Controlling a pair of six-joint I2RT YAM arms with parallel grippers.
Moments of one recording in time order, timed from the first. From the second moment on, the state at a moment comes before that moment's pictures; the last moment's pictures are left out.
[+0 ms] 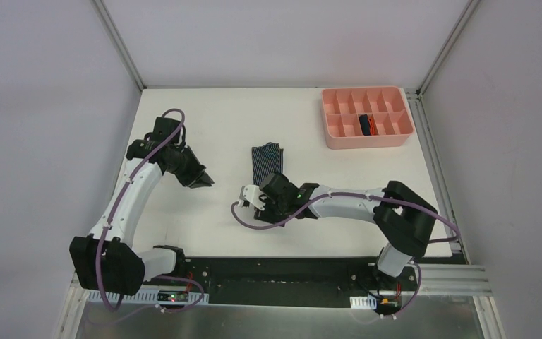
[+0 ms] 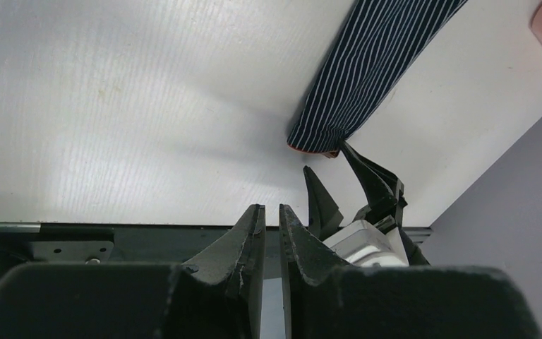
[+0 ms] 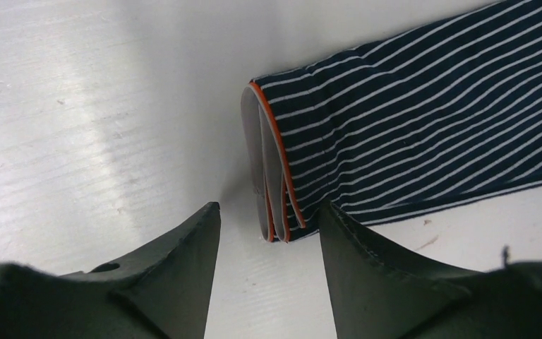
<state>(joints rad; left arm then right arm) -0.12 1.20 1.11 -1.05 0.27 -0.79 1.08 1.68 0.99 -0.30 -0.02 -0.38</state>
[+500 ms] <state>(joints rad) -0.09 1.24 1.06 -1.01 0.29 -0.79 1.06 1.76 1.00 -0.15 -0.02 -0.35</state>
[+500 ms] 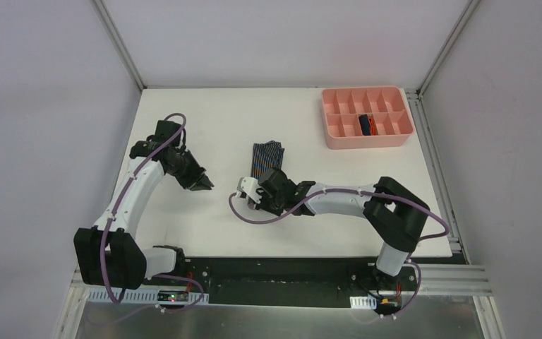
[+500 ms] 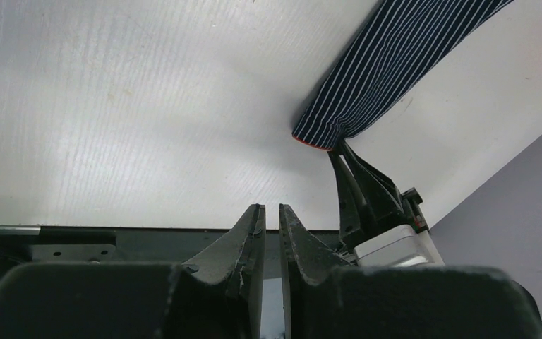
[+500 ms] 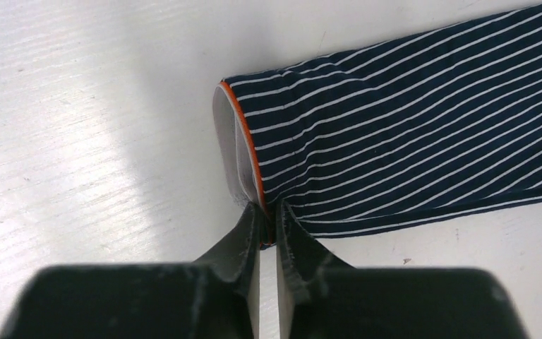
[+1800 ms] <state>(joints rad) -0.33 1.37 0.59 -0.43 0.58 -1.09 0.84 1.79 1.14 -0.48 -0.65 0.02</state>
